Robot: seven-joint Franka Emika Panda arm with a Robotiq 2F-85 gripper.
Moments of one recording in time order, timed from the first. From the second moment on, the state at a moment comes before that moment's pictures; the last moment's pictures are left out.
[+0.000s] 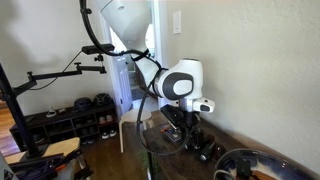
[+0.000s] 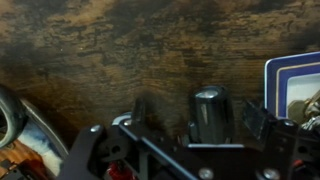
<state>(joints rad) 0.03 0.57 -0.03 -2.07 -0.10 2.60 0.17</state>
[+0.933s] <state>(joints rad) 0.03 0.63 -0.02 -1.99 -0.06 2.60 0.15</state>
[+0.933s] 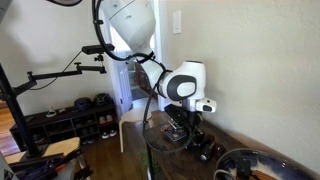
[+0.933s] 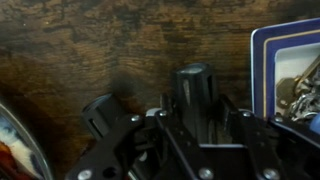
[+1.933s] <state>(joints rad) -0.02 0.52 0.05 -2.08 0.06 2.61 -0.02</state>
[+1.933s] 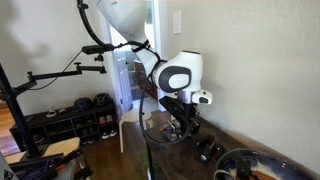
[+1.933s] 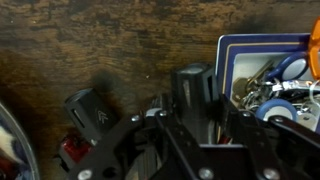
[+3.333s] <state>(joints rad) -0.07 0.33 -0.14 -2.13 0.00 2.63 -0.02</state>
